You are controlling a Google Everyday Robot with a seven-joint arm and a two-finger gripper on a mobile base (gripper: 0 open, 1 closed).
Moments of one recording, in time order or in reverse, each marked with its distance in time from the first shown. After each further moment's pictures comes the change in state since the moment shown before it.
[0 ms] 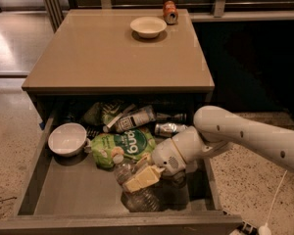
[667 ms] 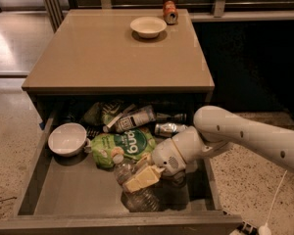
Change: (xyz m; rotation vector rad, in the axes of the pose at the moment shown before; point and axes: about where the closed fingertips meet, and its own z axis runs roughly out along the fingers) arm 0.000 0.000 0.000 0.000 0.000 0.000
